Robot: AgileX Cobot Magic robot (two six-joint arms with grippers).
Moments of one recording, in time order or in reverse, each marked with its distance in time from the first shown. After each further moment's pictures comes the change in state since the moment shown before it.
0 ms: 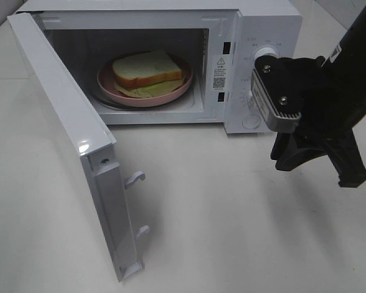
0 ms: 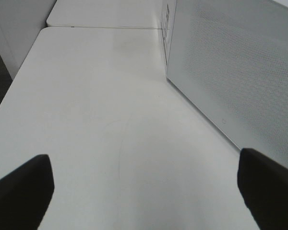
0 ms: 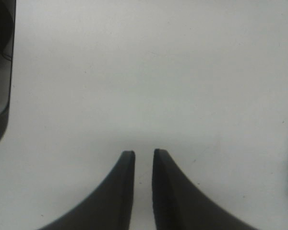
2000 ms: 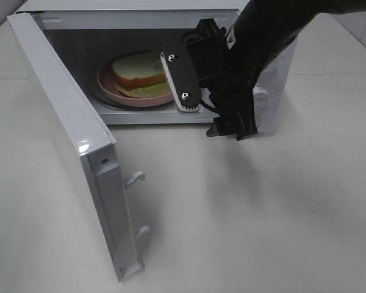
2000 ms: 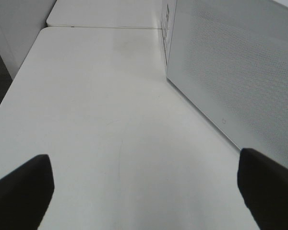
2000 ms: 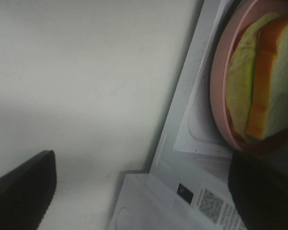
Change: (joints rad) left arm 0.000 0.000 0.000 0.000 0.000 0.000; right arm 0.248 0.227 -0.237 -0.354 -0.361 0.189
